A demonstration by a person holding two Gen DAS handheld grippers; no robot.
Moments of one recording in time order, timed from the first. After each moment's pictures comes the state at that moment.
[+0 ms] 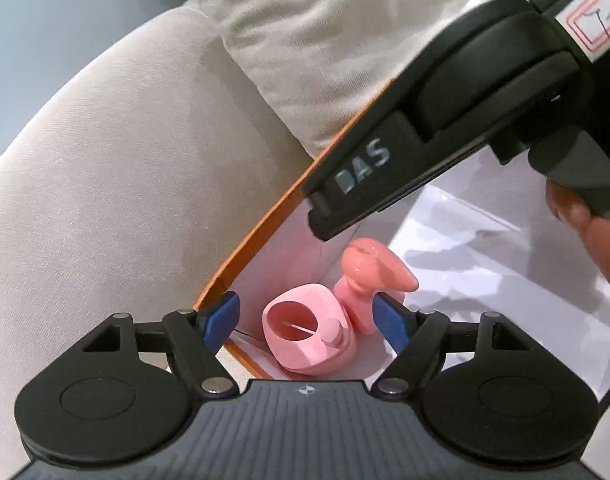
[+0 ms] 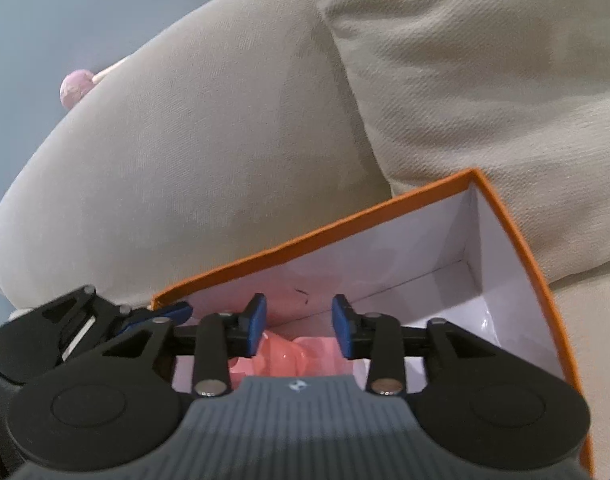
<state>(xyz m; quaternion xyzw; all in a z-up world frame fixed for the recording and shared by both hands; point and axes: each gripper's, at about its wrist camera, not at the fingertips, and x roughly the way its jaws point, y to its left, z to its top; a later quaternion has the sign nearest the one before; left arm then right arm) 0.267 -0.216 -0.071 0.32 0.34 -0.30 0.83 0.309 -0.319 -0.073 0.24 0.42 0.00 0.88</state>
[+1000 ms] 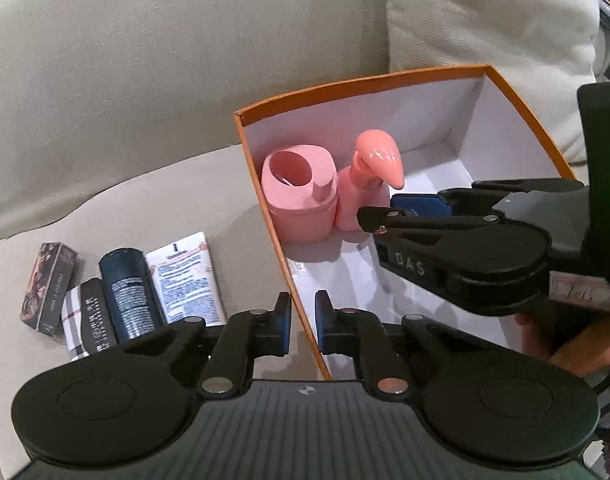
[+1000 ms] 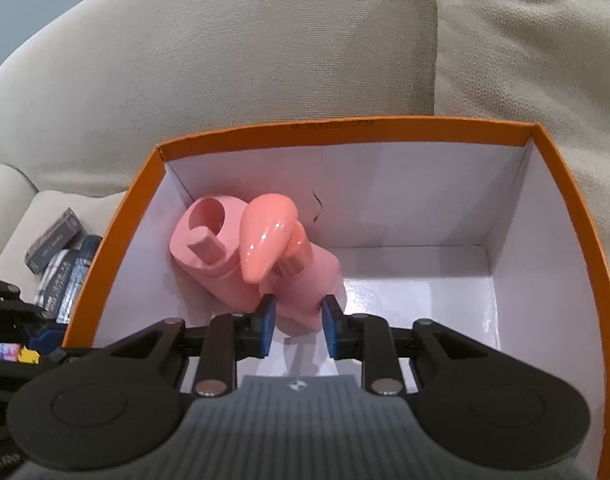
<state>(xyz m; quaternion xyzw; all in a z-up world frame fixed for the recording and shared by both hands) 0.266 -0.174 -0.077 0.09 0.53 -0.17 0.83 0.288 -0.271 -0.115 0.06 0.46 0.06 0.89</state>
